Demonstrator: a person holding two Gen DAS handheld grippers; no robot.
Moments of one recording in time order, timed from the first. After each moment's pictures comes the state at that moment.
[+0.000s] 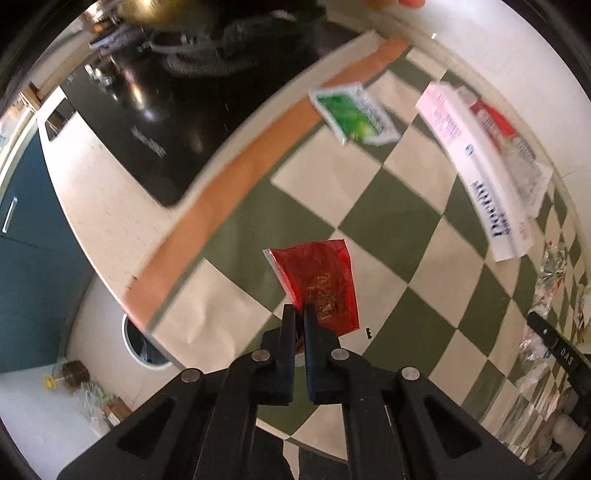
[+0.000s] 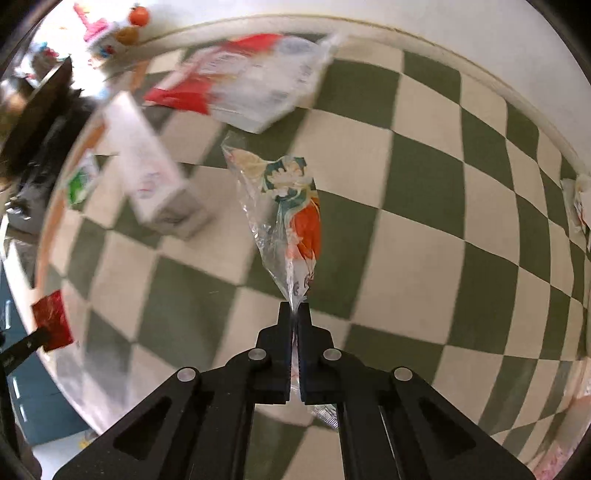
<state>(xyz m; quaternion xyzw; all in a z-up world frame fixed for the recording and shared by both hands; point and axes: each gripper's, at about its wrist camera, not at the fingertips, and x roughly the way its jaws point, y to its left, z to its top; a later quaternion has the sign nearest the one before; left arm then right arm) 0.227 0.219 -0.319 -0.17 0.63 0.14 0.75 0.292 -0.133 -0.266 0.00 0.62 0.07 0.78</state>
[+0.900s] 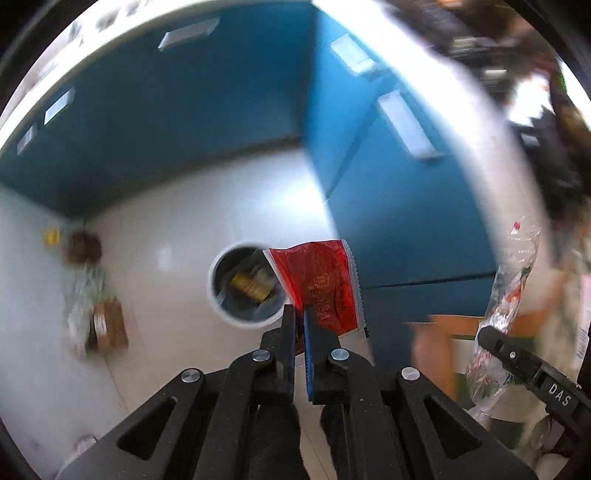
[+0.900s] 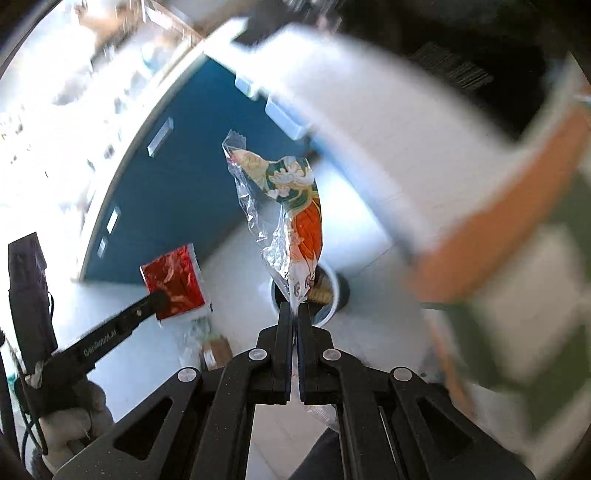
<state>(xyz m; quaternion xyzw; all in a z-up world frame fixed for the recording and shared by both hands) -0.088 0.498 -0.385 -0.37 0.56 0.37 0.64 0.089 0.342 -0.375 -0.10 0.67 0.42 0.60</state>
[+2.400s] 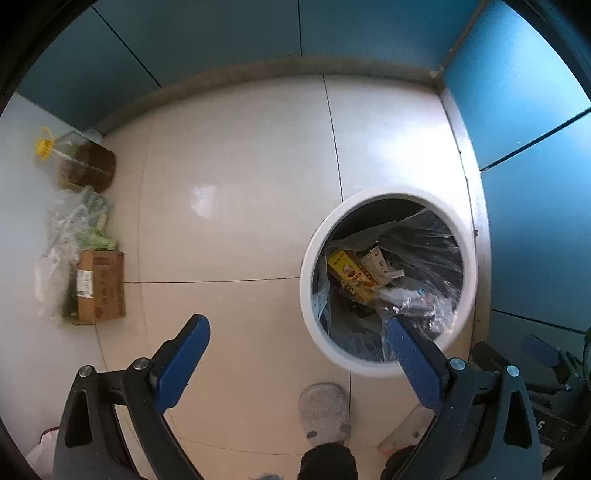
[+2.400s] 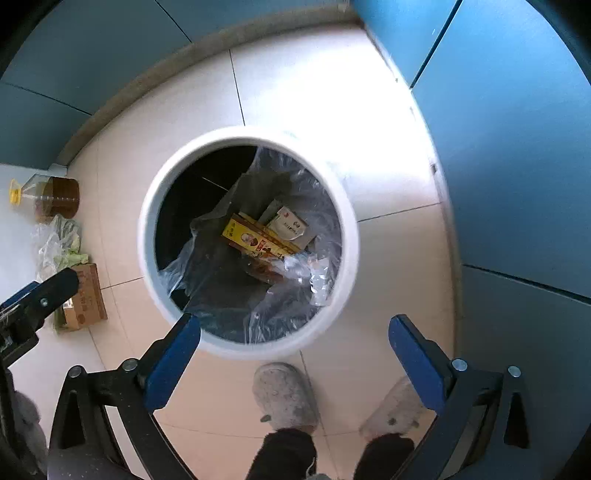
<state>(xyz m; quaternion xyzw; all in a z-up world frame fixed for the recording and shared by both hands) -0.245 0.572 -0.710 -0.40 0.57 0.46 0.56 -0.050 0.495 -0.783 -0.37 0.64 0.38 0.55</state>
